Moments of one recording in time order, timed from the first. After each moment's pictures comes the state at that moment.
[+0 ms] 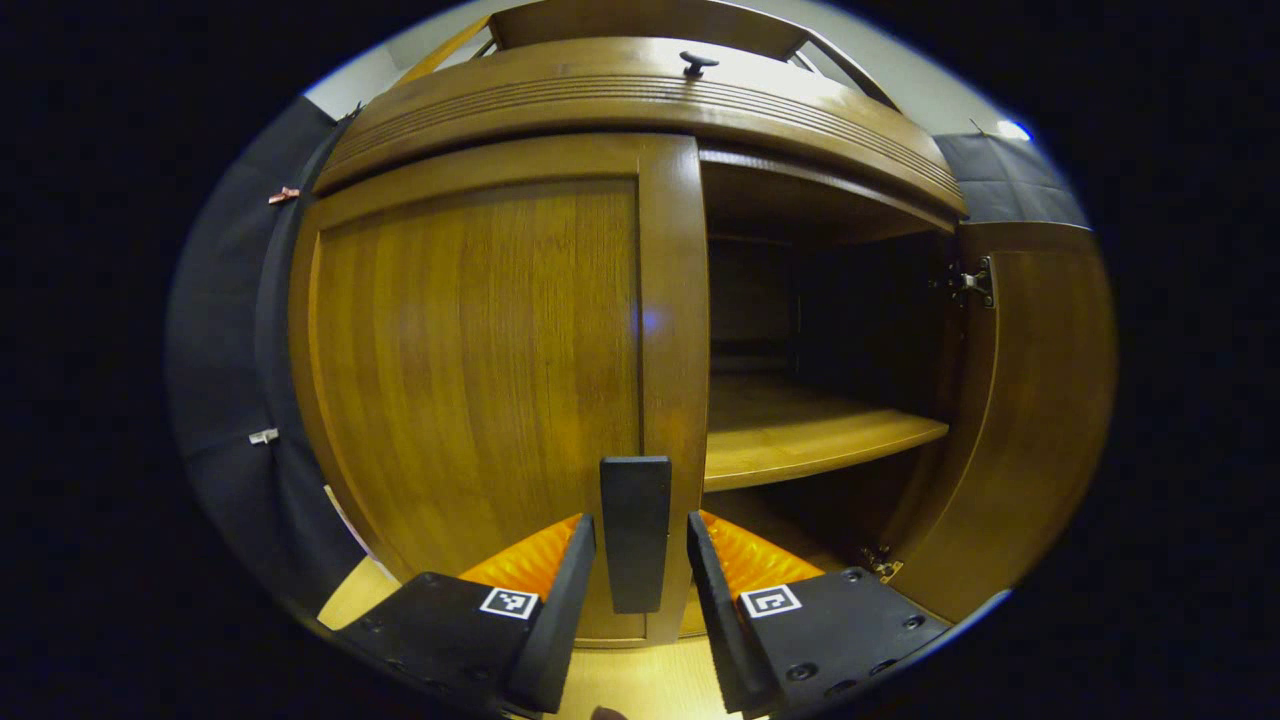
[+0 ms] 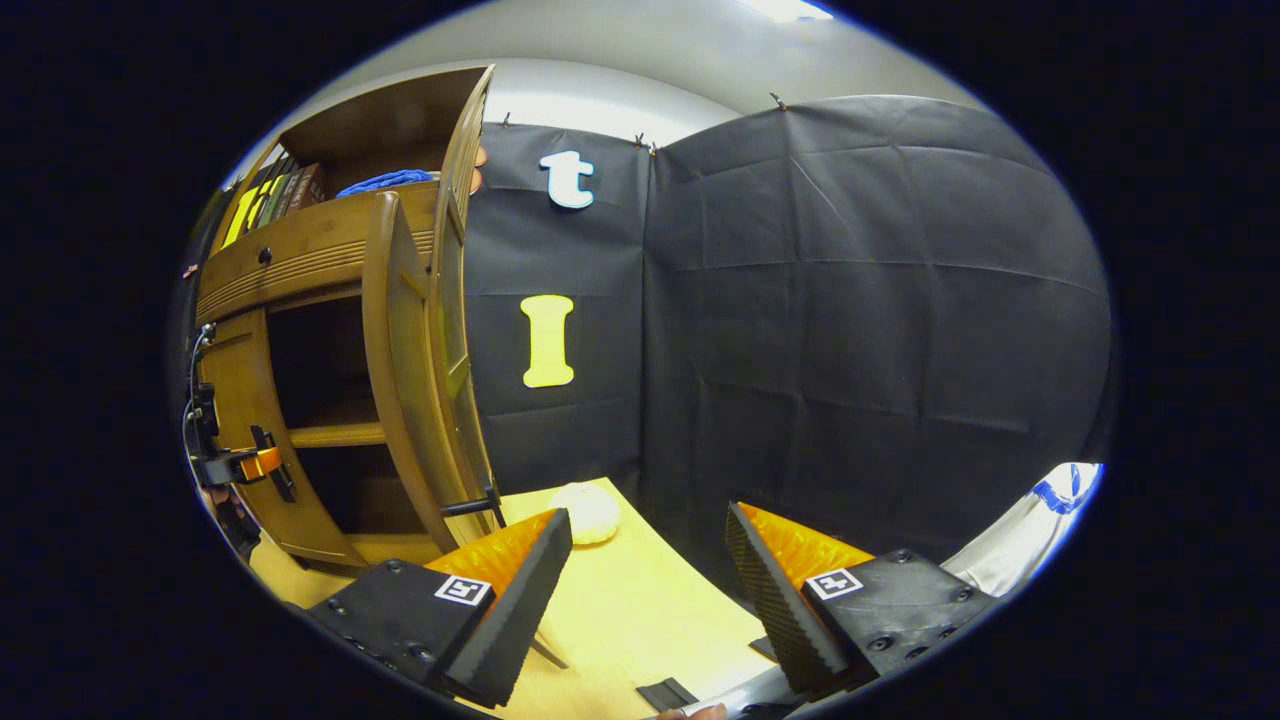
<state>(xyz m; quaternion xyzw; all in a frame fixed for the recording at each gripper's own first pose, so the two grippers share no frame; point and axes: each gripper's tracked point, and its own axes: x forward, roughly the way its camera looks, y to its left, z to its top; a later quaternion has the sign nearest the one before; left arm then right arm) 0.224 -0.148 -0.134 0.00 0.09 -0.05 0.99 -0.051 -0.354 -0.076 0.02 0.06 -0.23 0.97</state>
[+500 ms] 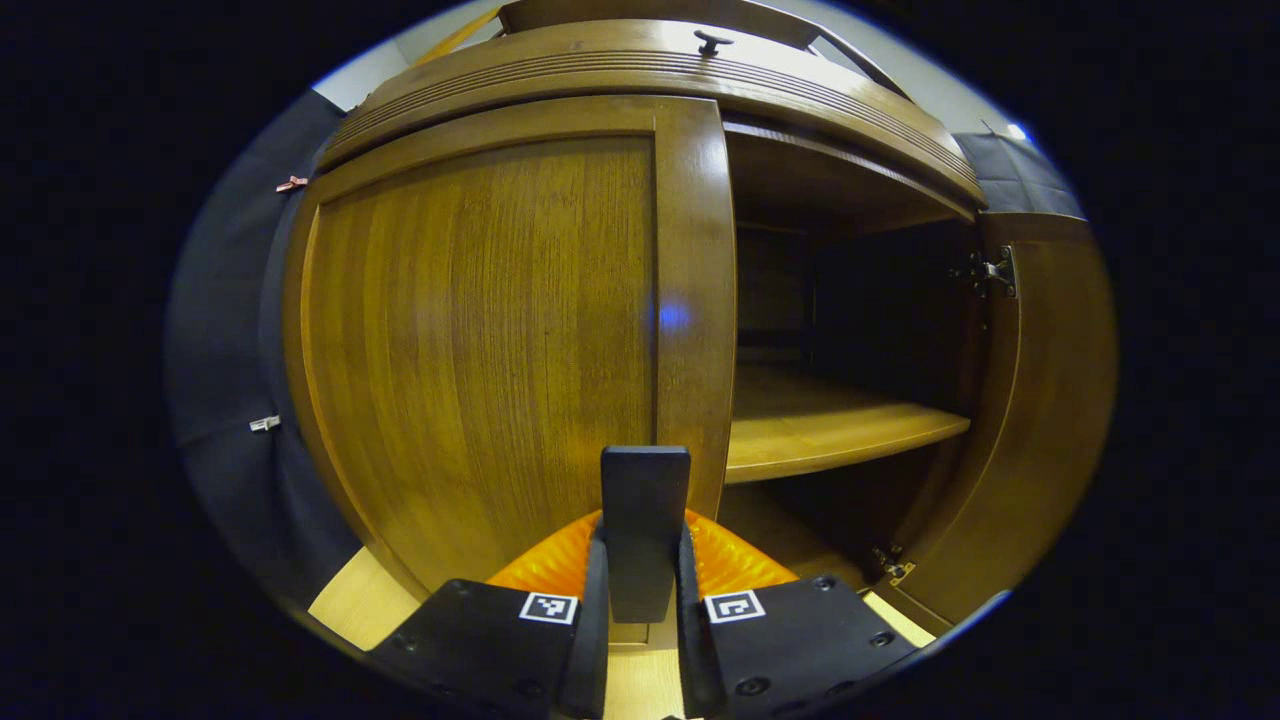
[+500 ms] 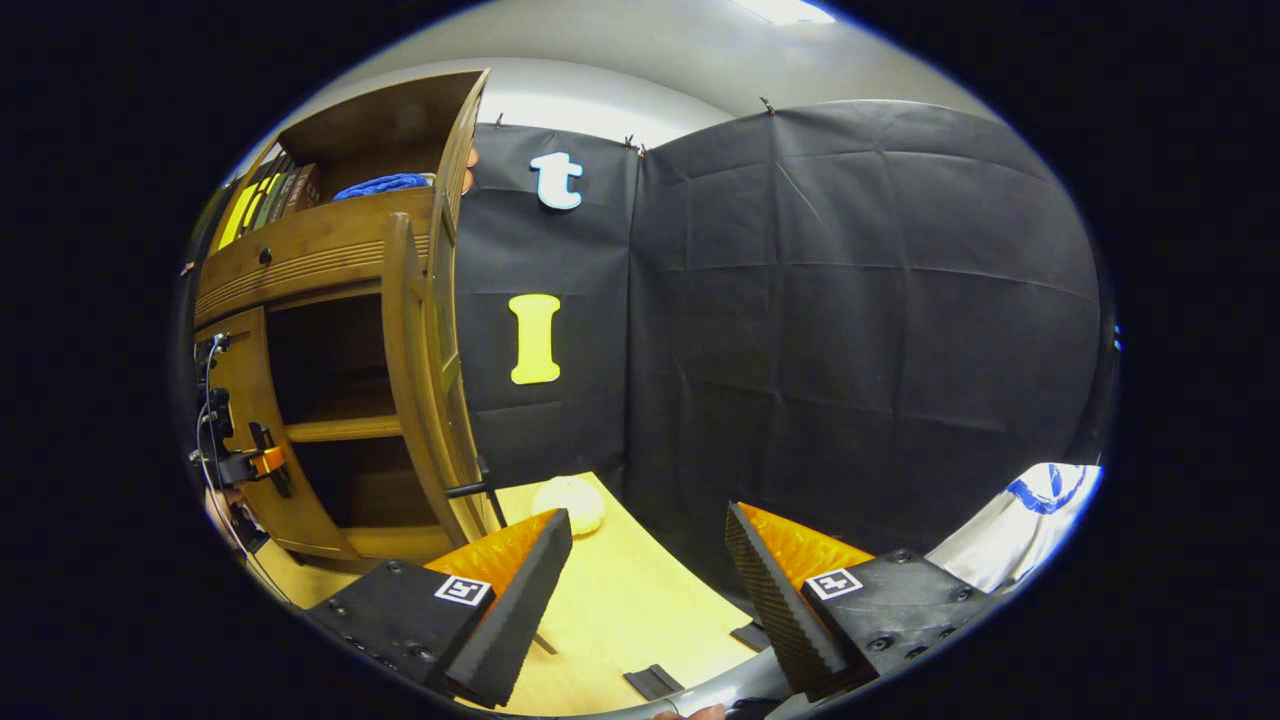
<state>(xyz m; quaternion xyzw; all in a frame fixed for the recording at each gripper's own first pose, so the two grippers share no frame) 0.223 -0.142 -0.148 0.00 0.11 -0.04 0.99 -0.085 -0.341 -0.061 0.02 0.06 -0.24 0.97</state>
